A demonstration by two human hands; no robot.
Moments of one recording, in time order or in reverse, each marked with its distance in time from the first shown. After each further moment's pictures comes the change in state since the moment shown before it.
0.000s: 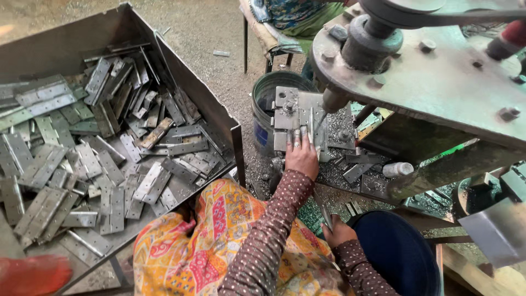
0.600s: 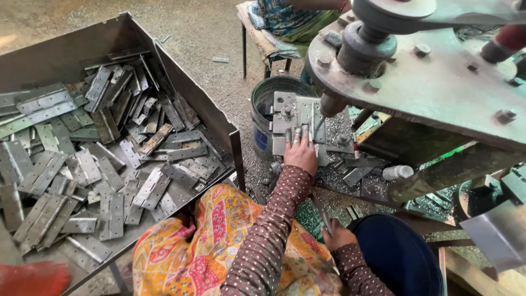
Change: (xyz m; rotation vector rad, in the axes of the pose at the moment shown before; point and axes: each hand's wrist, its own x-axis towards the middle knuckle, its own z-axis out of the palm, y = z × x) left_hand 0.025 -0.006 -0.015 -0.054 -0.203 -0.029; right_hand 0.004 -0.013 -0.012 -0.033 -0.138 0.124
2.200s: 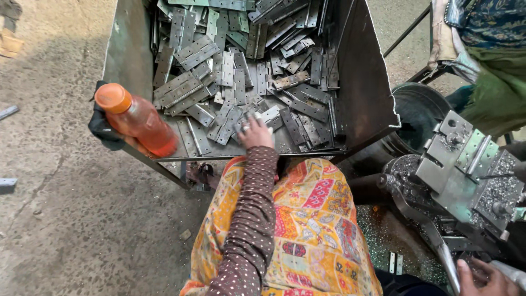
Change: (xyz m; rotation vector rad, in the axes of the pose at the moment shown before) left_hand -0.236 -0.350 0.027 0.153 0.263 -1.118; right_hand 0.079 0.046 -0.119 -0.064 0.454 -0.259
